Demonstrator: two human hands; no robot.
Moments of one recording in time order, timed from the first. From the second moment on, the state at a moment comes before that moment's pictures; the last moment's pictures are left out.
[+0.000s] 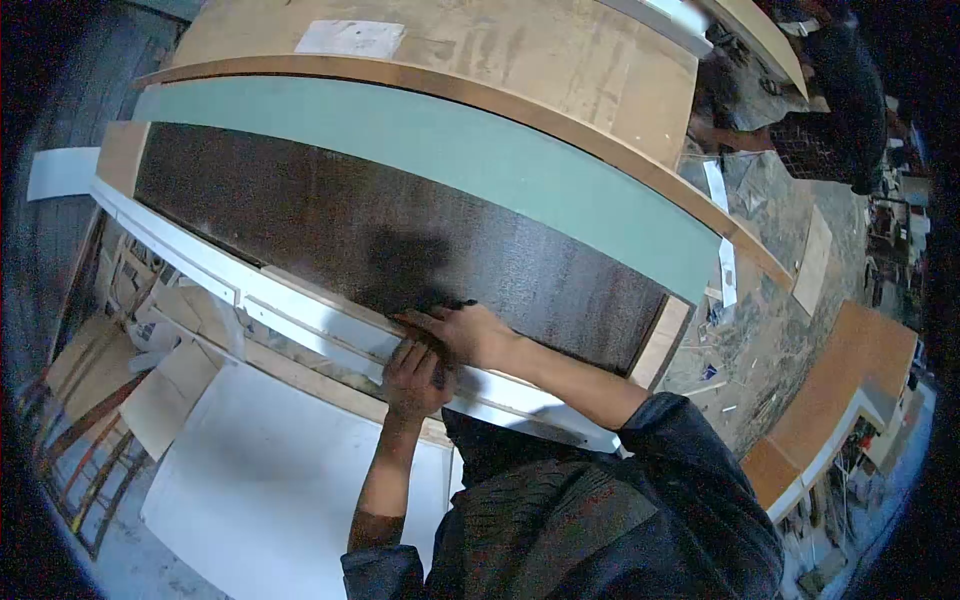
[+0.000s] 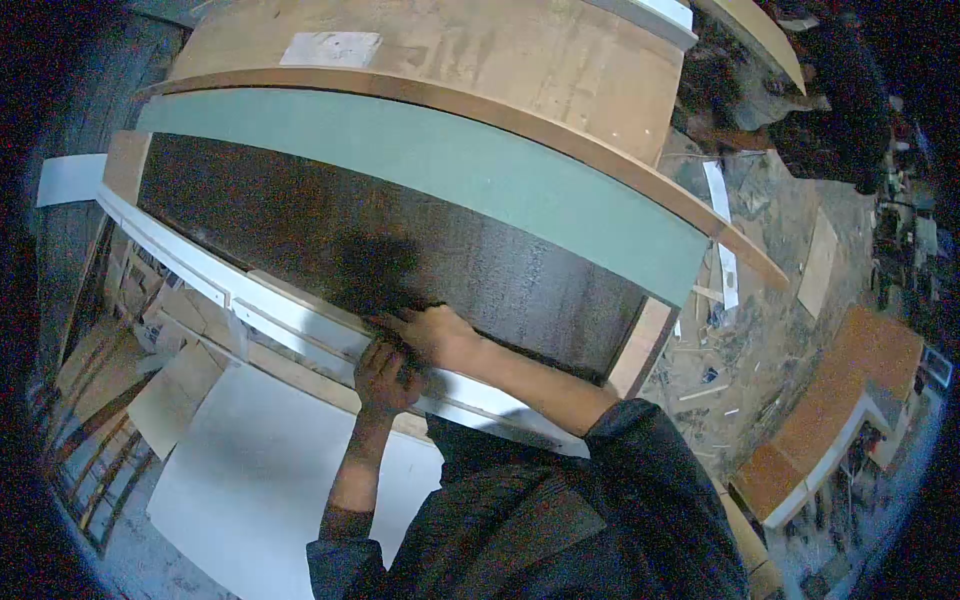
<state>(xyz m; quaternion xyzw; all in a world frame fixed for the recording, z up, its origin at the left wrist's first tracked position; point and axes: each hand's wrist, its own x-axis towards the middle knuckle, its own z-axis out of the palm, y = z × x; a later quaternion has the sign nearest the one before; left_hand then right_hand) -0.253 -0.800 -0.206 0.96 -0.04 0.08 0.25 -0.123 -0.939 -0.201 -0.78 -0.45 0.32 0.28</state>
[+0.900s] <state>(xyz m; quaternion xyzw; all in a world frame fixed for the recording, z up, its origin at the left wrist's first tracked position) -0.242 -0.809 -0.195 0.96 -0.05 0.10 0.26 -0.152 -1.151 -0.147 -0.76 -0.51 0.40 0.10</state>
